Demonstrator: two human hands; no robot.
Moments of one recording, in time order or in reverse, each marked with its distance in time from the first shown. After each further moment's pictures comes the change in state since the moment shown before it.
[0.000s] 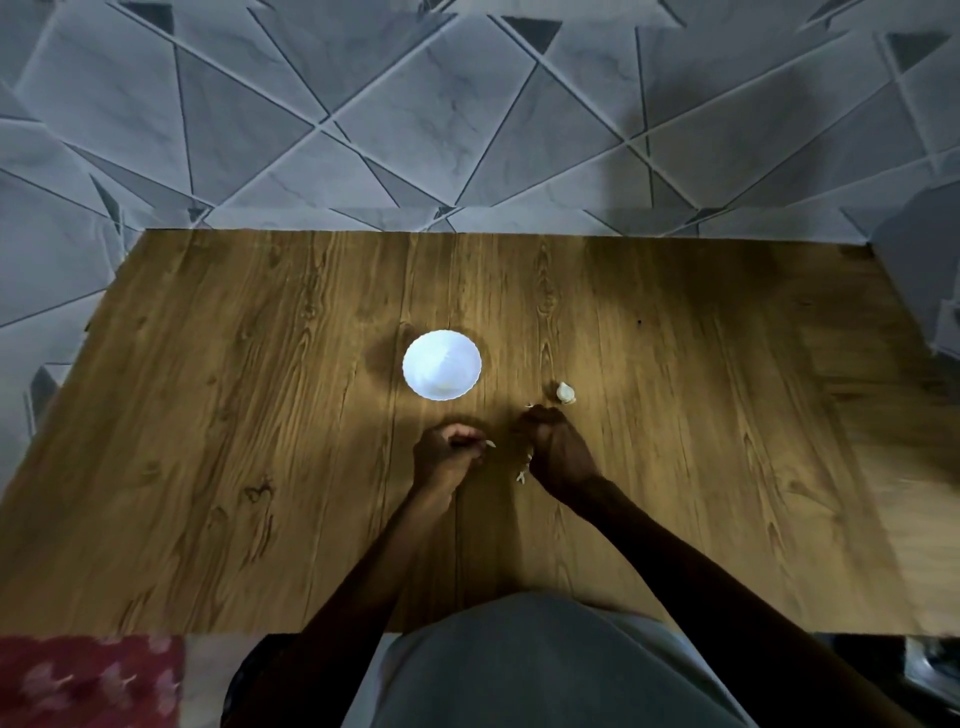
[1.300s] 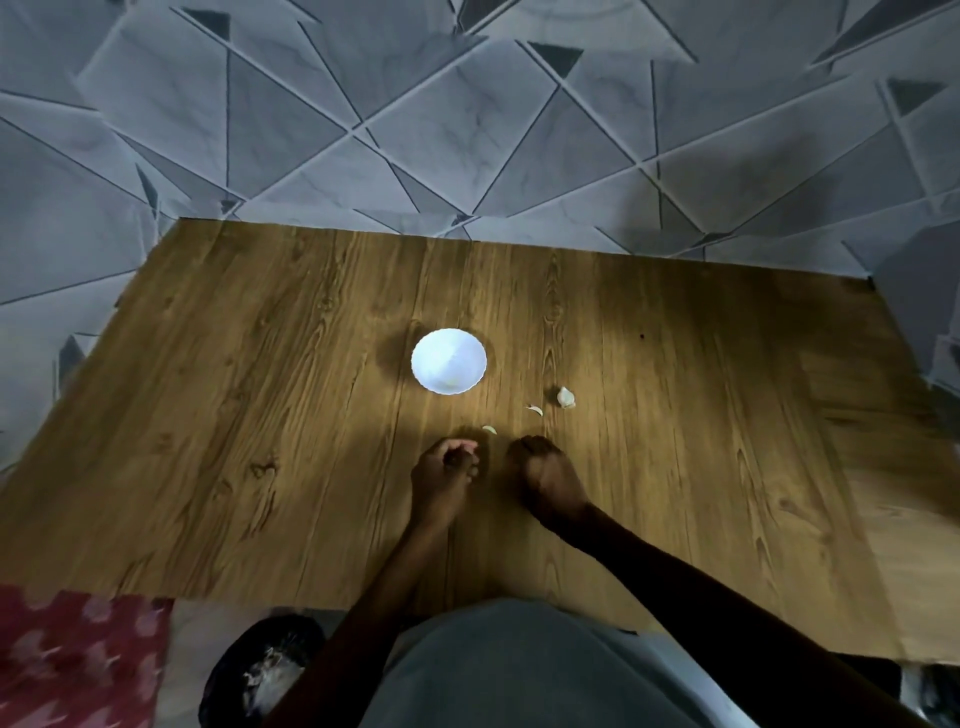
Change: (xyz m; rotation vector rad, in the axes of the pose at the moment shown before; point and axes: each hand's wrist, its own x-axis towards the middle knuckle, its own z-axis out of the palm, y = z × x) left_hand -0.040 -0.026 0.008 -0.154 0.140 0.117; right_hand -0.028 -0.009 0.014 -0.035 0.080 -0.144
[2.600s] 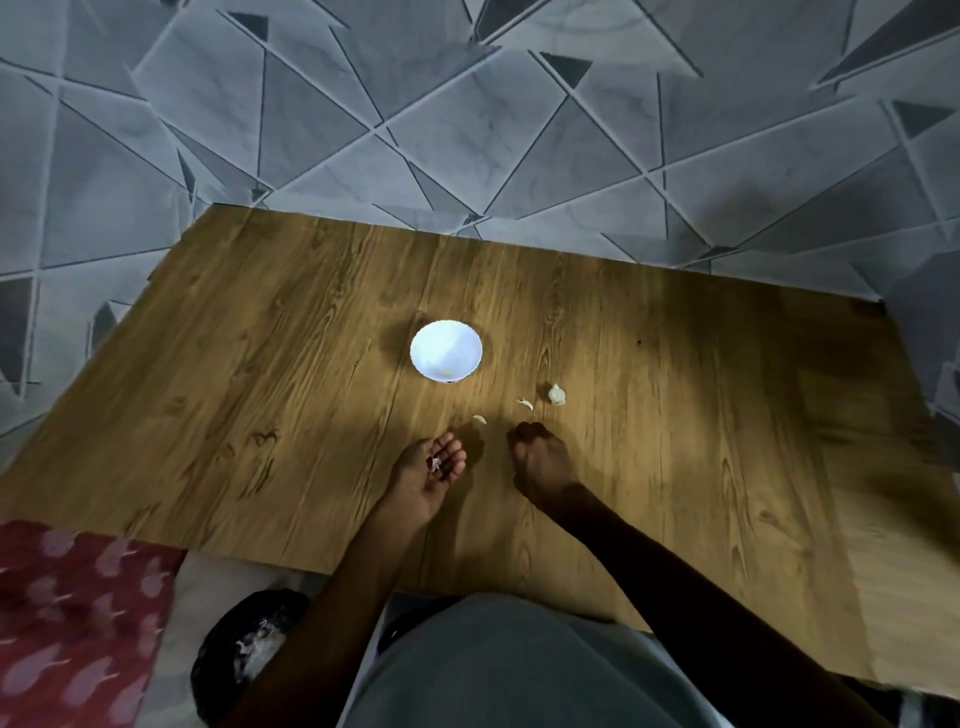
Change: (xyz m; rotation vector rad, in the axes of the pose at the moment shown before) left_hand -0.010 0.026 0.002 -0.690 0.080 -0.612; right_hand 0.001 0.009 -0.021 -0.229 -0.283 0.003
